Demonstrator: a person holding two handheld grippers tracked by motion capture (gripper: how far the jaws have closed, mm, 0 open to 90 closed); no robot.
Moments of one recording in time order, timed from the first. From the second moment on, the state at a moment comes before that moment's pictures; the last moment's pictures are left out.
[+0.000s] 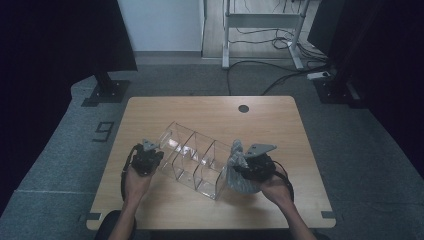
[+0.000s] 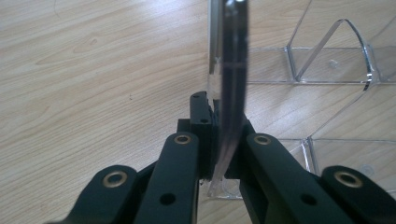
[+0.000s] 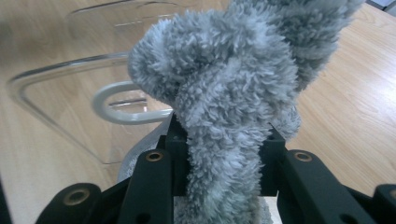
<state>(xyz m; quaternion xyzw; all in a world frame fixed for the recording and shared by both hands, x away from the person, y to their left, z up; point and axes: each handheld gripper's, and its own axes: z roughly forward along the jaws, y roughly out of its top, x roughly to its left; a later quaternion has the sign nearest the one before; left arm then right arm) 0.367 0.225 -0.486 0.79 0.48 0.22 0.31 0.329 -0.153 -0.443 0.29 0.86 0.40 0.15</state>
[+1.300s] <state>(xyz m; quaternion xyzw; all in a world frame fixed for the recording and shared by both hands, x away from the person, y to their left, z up) 0.367 0.227 -0.486 0.80 0.47 0.21 0.31 0.278 -0.125 -0.451 0.23 0.88 0.40 0.09</state>
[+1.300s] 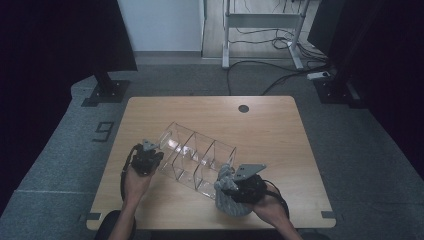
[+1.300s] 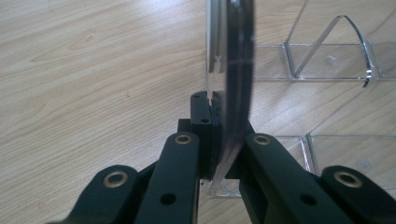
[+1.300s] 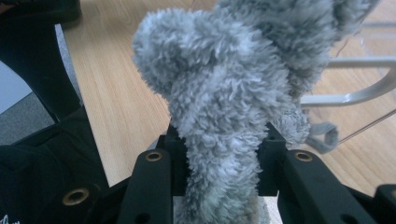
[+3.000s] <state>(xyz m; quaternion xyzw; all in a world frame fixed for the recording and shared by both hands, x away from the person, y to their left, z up) 0.370 0.232 -0.487 0.81 0.45 0.20 0.31 0.343 -0.148 -0.482 0.34 0.86 0.37 0.12</state>
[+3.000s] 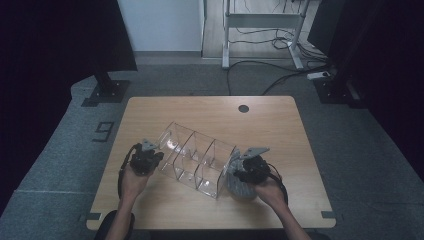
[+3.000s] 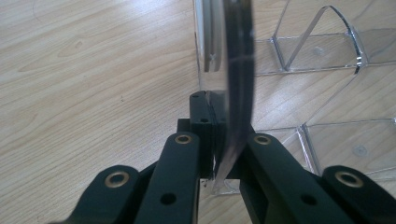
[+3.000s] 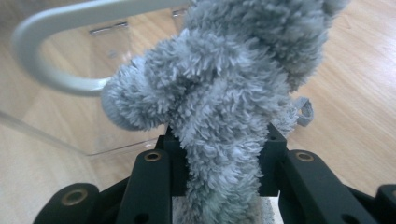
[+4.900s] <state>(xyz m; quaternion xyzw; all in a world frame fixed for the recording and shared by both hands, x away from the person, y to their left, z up) 0.369 0.227 -0.488 0.80 0.48 0.21 0.31 0.366 -0.142 -0.508 0.38 0.86 0.31 0.13</state>
